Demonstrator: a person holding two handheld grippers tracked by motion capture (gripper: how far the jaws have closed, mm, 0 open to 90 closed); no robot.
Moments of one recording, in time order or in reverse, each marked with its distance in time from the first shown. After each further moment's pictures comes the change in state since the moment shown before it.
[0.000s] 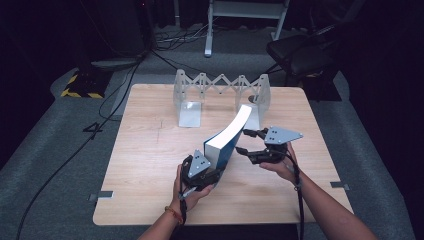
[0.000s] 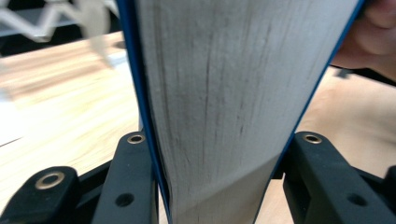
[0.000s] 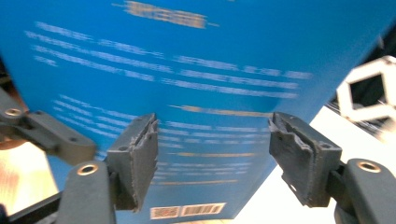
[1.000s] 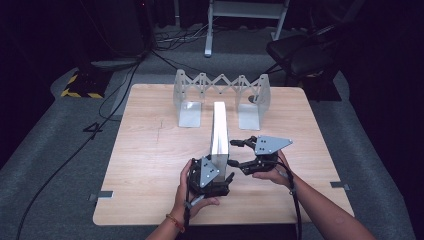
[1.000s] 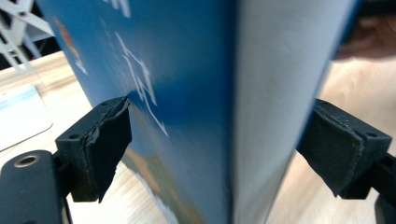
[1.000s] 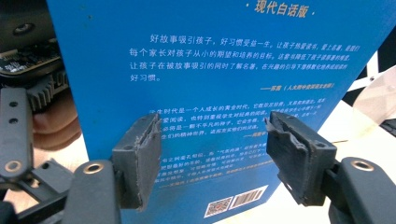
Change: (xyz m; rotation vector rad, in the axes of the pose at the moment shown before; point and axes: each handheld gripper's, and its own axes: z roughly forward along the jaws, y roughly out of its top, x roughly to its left) left arm -0.028 -0.003 -0.001 0.037 0.233 0.064; right arm 0.034 0.009 0.020 -0.007 0.158 -0.089
